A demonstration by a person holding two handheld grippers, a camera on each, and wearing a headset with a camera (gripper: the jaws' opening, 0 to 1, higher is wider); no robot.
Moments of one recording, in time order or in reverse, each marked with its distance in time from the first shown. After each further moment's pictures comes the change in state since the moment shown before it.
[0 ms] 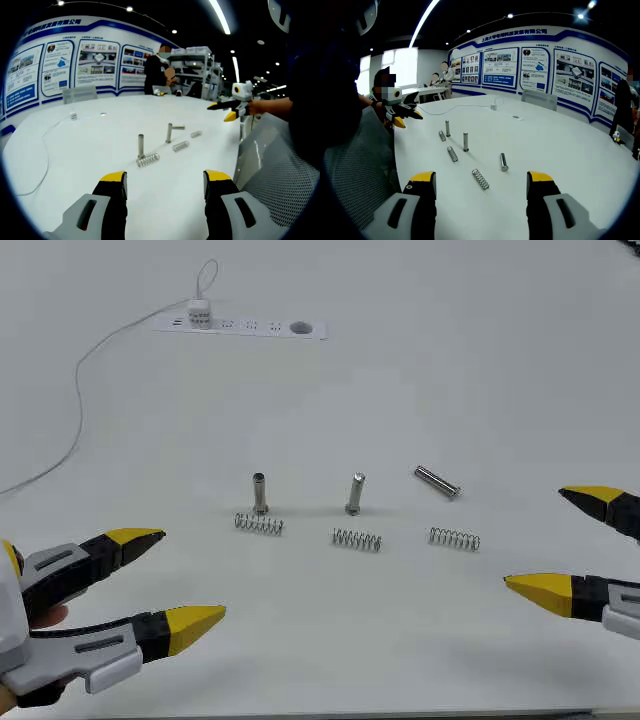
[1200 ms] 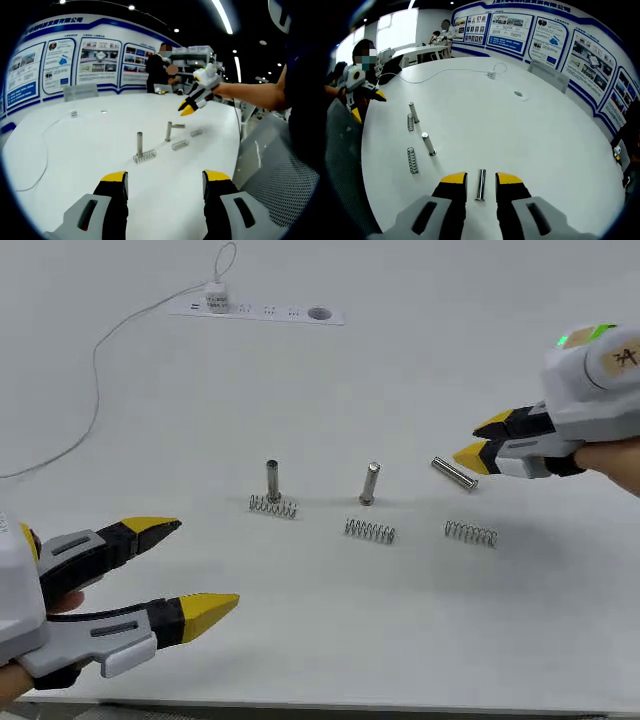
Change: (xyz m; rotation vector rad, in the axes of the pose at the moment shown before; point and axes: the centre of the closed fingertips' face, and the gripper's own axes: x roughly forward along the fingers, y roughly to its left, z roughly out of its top) left arm 0.000 -0.005 -0.004 -0.015 0.015 0.012; right arm 0.122 -0.048 0.010 -0.116 0.405 0.000
